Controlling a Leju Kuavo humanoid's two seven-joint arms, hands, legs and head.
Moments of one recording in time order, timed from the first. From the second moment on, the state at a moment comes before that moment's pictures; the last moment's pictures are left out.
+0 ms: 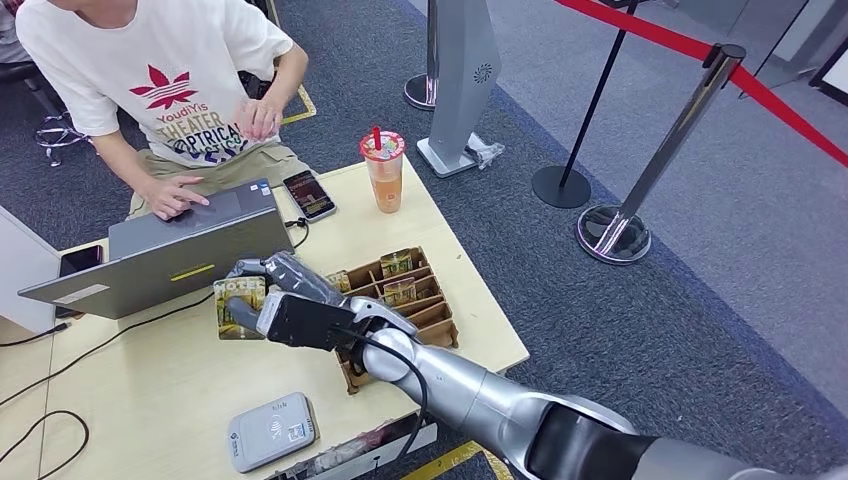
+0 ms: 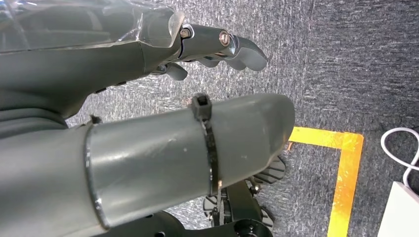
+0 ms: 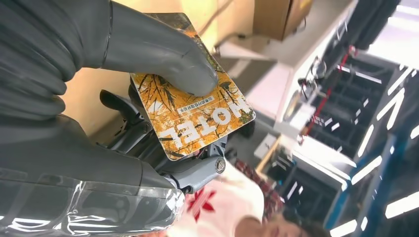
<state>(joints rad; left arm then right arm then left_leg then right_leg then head) -0.06 -0.10 0.97 -0.22 -0.79 0.03 -0.04 -0.49 0.01 0.64 -1.21 0.12 -0.04 -0.38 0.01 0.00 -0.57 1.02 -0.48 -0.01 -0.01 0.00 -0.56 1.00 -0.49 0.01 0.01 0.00</state>
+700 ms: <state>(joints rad) -0.06 -0.10 0.98 -0.22 -0.79 0.03 -0.04 -0.45 0.03 0.84 -0.89 0.08 0.04 -0.38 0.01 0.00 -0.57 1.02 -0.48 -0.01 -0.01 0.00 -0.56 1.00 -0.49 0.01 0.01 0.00</state>
